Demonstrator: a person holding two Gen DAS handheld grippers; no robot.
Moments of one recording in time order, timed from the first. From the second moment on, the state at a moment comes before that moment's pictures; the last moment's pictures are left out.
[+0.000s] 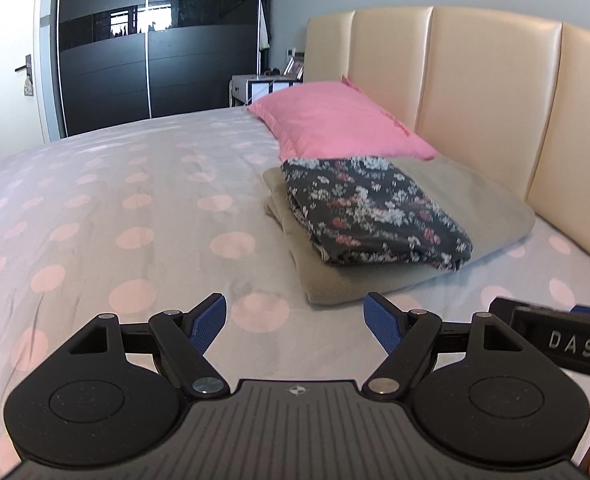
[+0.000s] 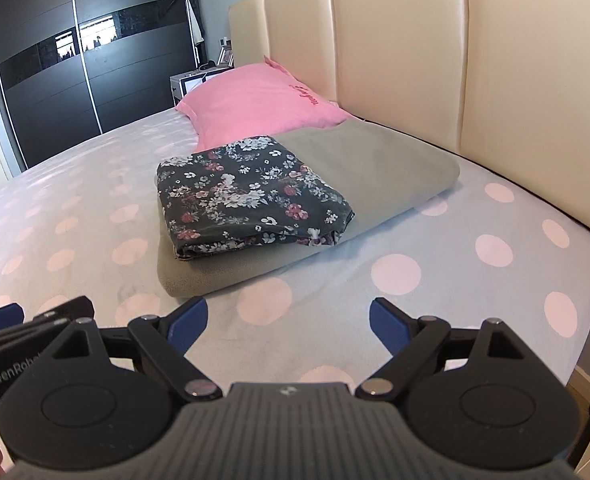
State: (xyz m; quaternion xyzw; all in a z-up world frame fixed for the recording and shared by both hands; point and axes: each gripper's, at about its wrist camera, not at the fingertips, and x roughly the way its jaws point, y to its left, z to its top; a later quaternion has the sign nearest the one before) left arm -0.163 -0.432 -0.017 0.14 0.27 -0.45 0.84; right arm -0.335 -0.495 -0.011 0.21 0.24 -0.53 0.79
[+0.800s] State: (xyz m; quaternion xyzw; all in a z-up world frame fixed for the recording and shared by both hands) left arm -0.167 -0.430 -0.018 0.15 0.29 -0.46 0.83; right arm -0.334 -0.494 -0.013 0.22 0.24 -0.51 0.79
